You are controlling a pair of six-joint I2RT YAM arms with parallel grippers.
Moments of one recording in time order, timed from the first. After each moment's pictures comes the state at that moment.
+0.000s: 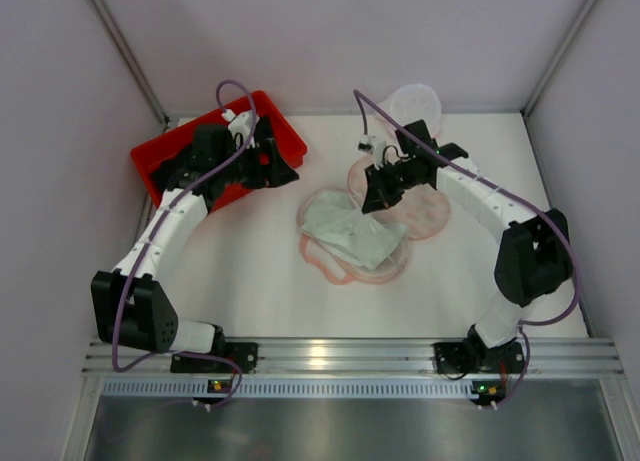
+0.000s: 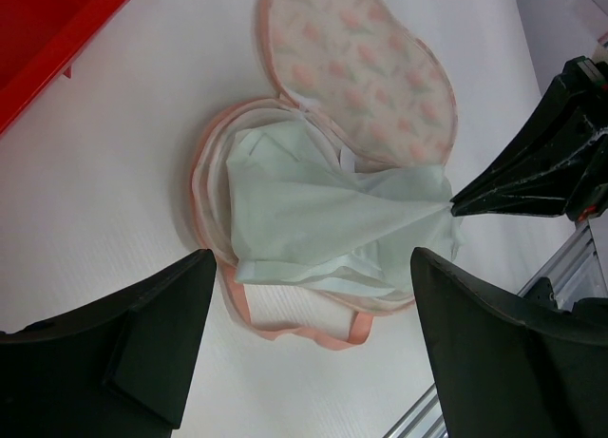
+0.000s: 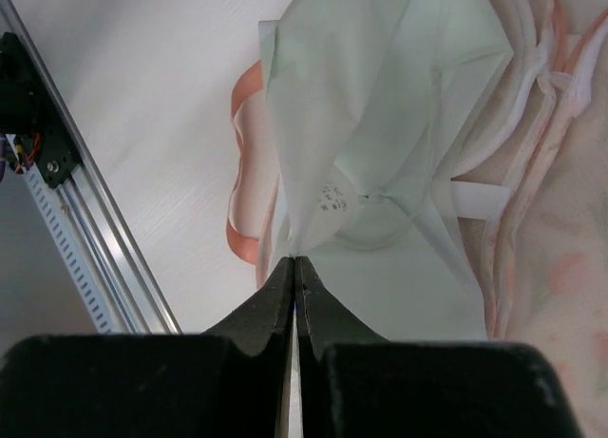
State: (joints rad) left arm -0.18 1.39 1.19 -0.37 0.56 -0.34; right arm 0.45 1.70 1.41 -0.72 -0.66 -0.15
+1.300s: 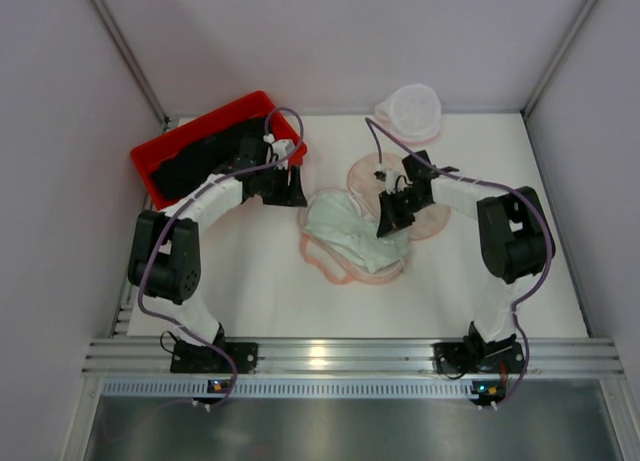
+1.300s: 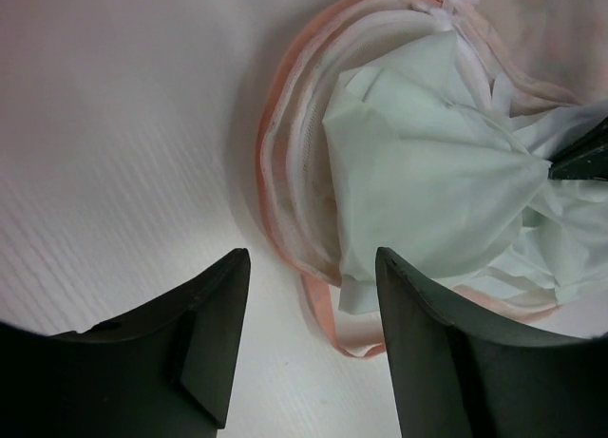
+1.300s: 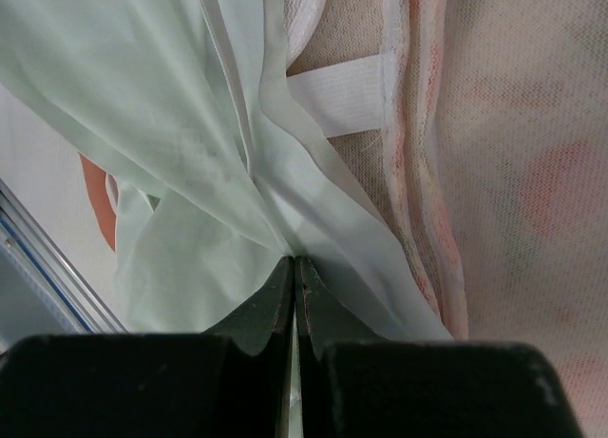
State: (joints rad) left arm -0.28 1.70 1.19 -0.38 0.41 -0.18; right arm 0.34 1.87 1.20 -0.56 -0.61 -0.03
